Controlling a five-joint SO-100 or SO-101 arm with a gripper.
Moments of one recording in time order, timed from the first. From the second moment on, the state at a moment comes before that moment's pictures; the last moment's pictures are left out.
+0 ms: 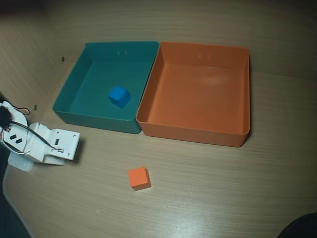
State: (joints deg) arm 0.6 191.9 178.2 76.4 -93.2
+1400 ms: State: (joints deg) arm 0.6 191.9 178.2 76.4 -93.2
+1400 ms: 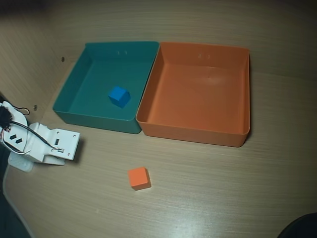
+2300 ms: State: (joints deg) arm 0.2 168.3 159.3 77.4 -94.2
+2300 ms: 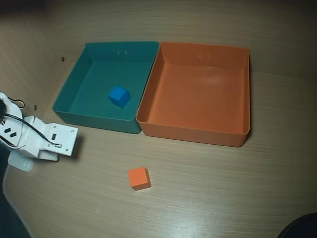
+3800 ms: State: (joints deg) arm 3.5 76.8 62.3 77.4 -115.0
